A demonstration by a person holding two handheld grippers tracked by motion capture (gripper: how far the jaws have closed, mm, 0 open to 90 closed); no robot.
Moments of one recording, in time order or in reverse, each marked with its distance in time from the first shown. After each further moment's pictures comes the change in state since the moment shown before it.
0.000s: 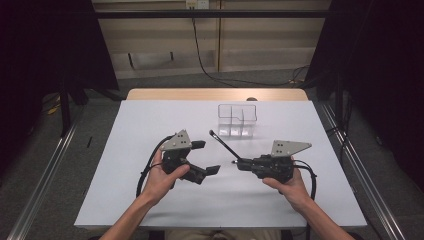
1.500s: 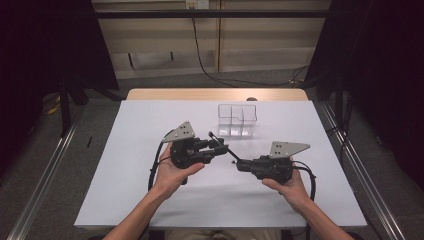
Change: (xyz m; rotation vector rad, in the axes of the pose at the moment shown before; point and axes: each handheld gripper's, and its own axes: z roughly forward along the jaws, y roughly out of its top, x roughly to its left) left arm -0.001 0.016 0.014 -0.151 -0.036 -0.104; right arm 0.002 -0.002 0.002 0.022 -0.009 -0.010
